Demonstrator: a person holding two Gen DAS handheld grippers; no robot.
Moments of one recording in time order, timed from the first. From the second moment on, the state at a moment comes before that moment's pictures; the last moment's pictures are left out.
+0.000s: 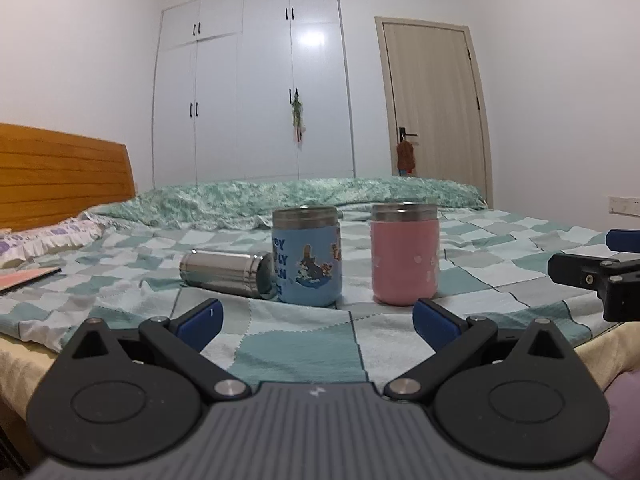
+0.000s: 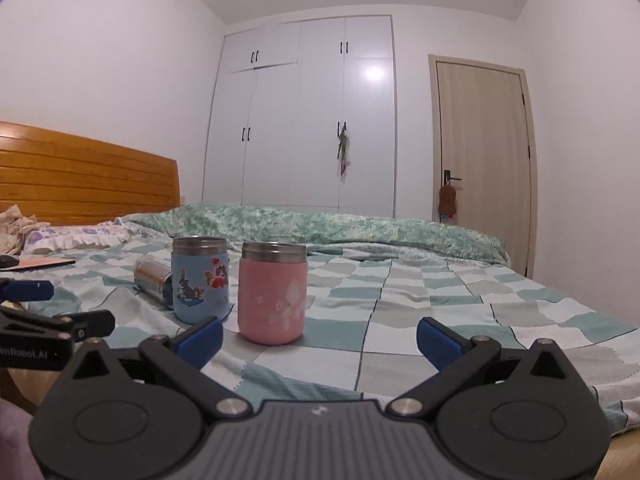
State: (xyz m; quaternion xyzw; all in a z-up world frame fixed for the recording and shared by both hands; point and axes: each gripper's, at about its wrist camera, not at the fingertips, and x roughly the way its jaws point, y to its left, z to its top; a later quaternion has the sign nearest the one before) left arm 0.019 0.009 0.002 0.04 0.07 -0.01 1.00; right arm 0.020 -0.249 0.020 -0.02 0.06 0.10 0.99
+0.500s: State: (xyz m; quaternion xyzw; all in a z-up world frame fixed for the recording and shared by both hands) left arm 0.021 0.019 -0.001 0.03 0.06 0.00 1.00; right arm 0.026 -0.243 0.016 -0.02 0.06 0.11 0.99
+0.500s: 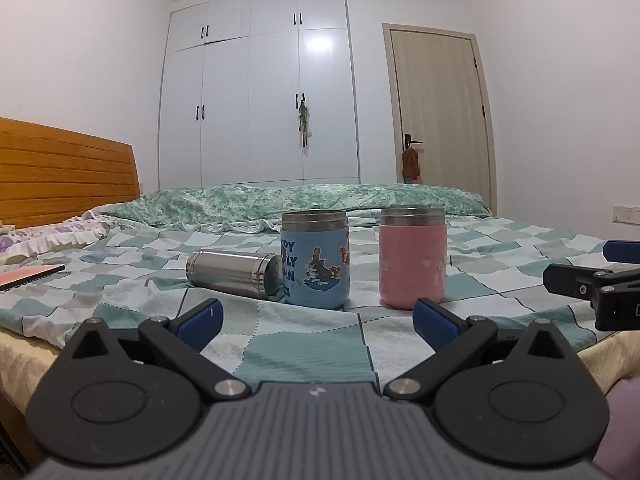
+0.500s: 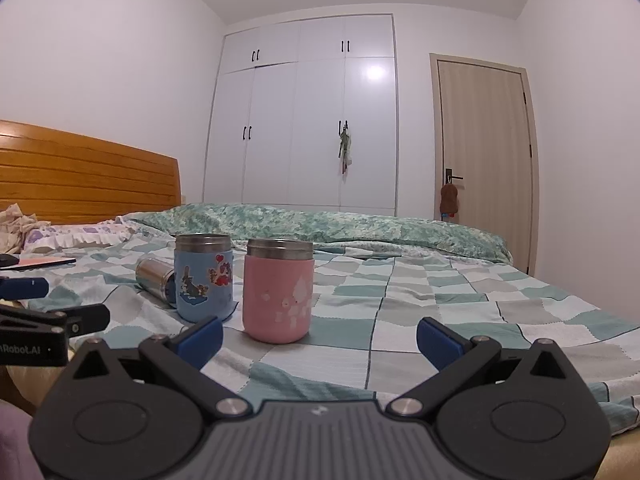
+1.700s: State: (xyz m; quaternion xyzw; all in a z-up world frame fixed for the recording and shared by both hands) left arm 0.020 0.019 -0.001 0.03 0.06 -0.01 1.00; right arm 0.022 -0.241 0.015 -0.02 0.05 0.11 0.99
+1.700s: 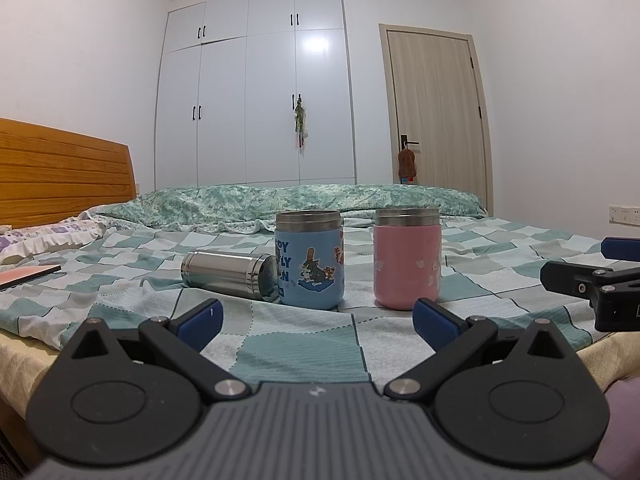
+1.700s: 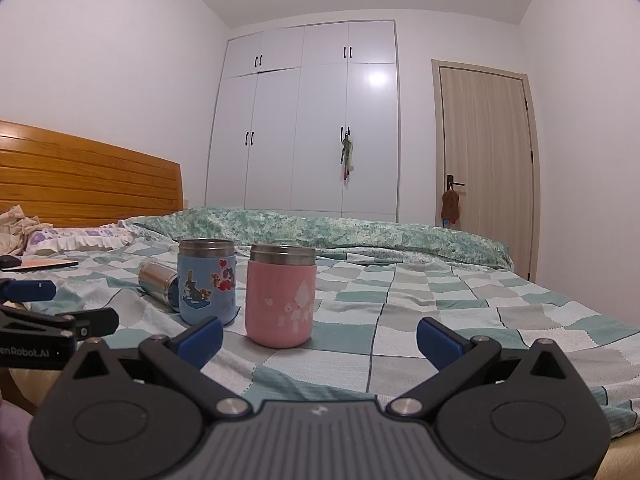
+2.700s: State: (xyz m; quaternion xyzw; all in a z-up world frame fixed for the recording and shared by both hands) left arm 0.023 0.017 0.000 0.03 0.06 -0.01 1.00; right arm 0.021 -0.240 0.015 -0.02 0.05 0.11 0.99
